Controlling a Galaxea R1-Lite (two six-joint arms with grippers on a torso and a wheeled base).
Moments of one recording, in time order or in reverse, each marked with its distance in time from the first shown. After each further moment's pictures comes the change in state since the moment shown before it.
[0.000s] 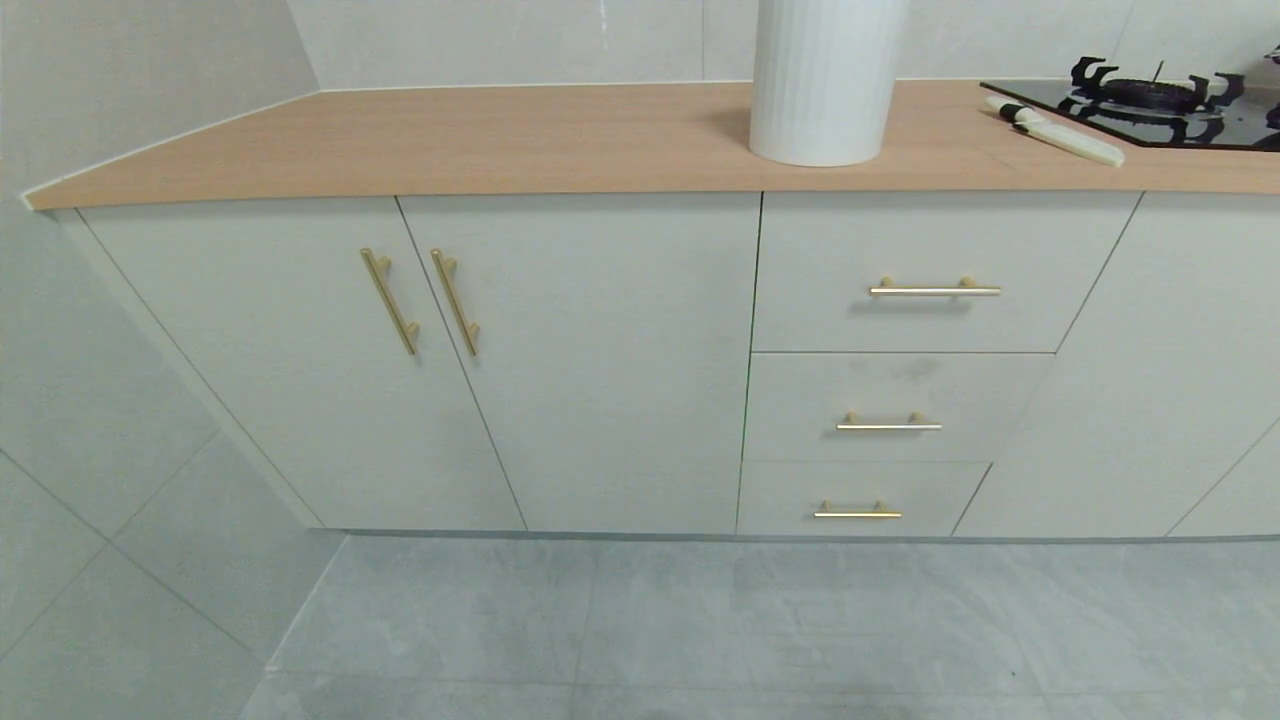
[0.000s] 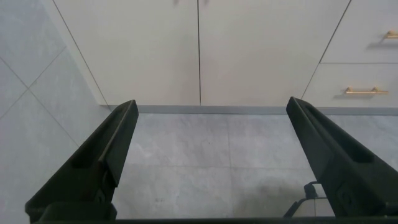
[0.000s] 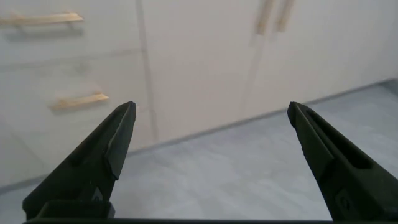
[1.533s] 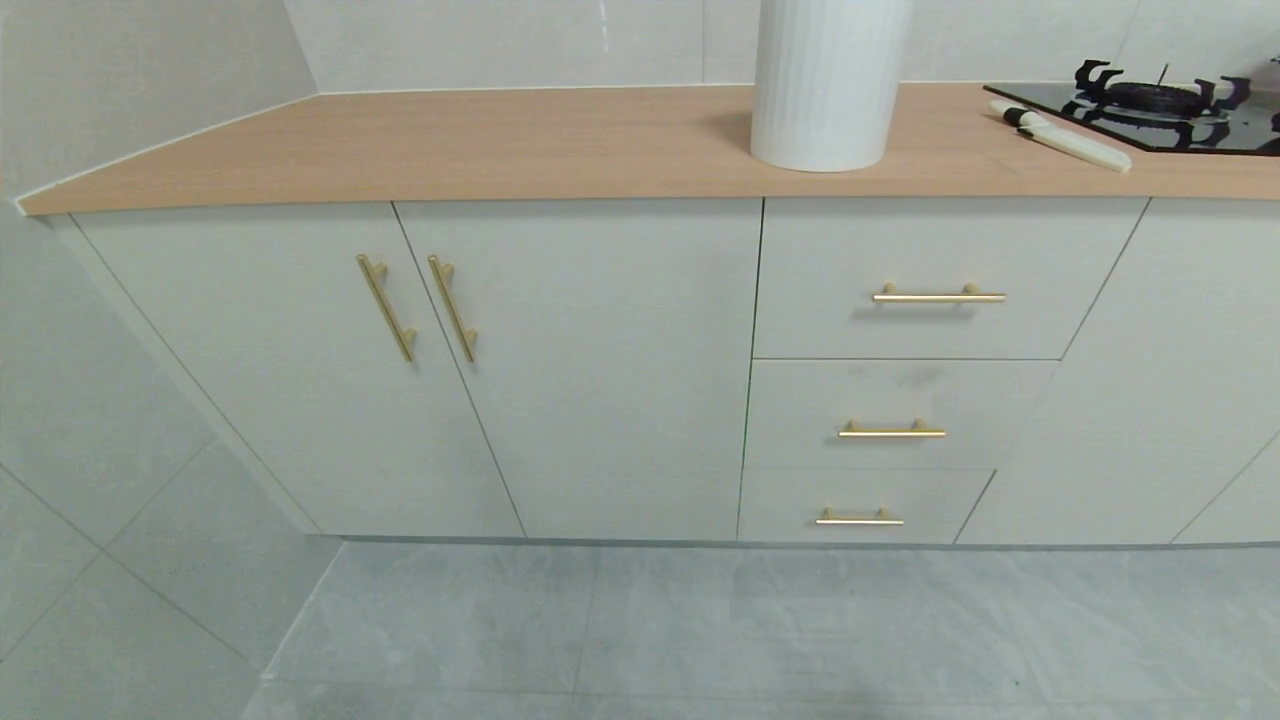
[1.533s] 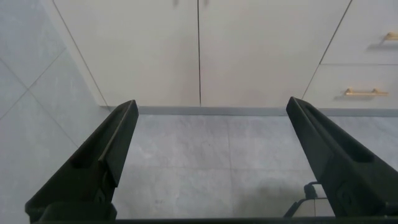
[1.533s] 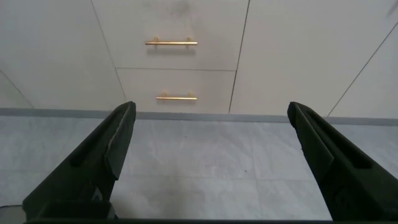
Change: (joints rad) left arm 0.000 0.000 -0.001 0.000 0.000 0.000; right arm -0.038 -0.152 0.326 -0.117 0.530 0.069
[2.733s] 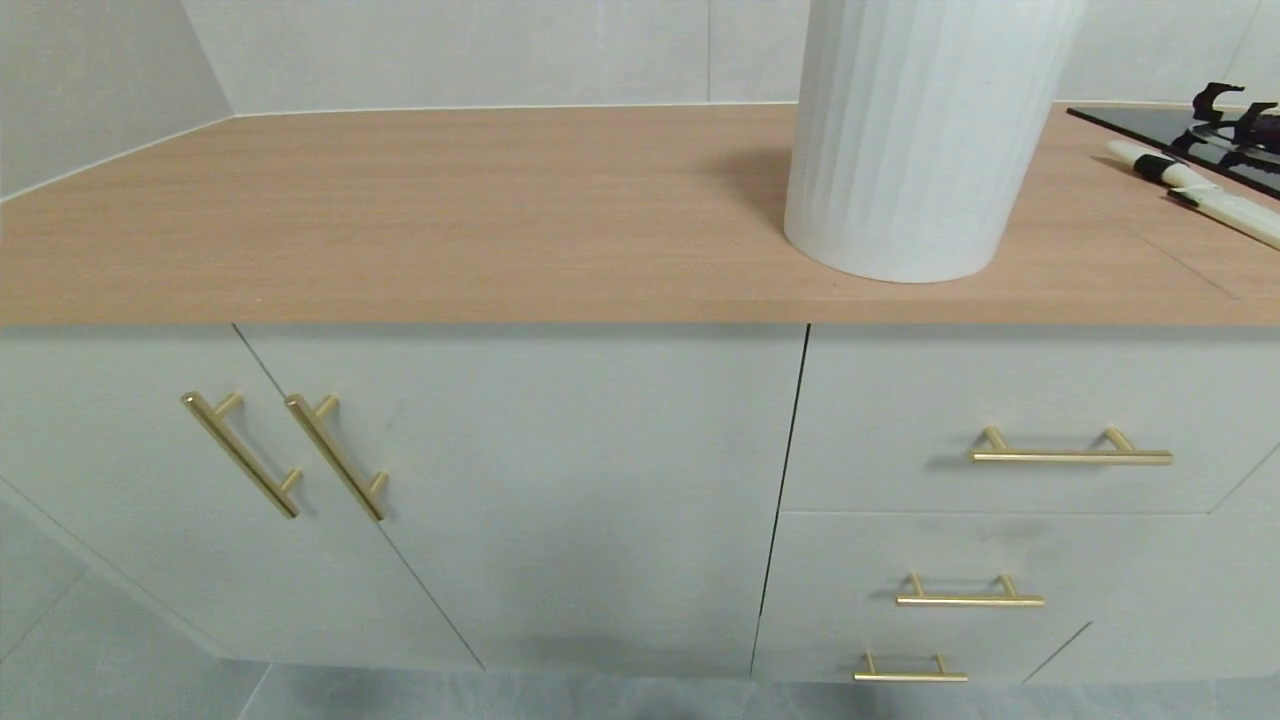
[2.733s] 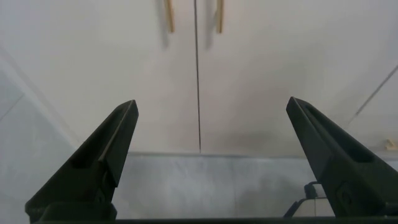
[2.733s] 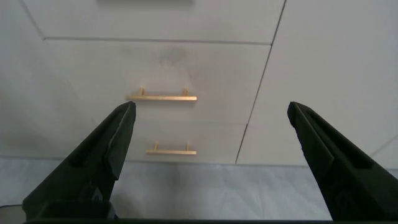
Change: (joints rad) left arm 0.000 0.000 0.001 0.000 0.000 0.000; right arm 0.000 0.001 0.000 0.001 0.000 -0.001
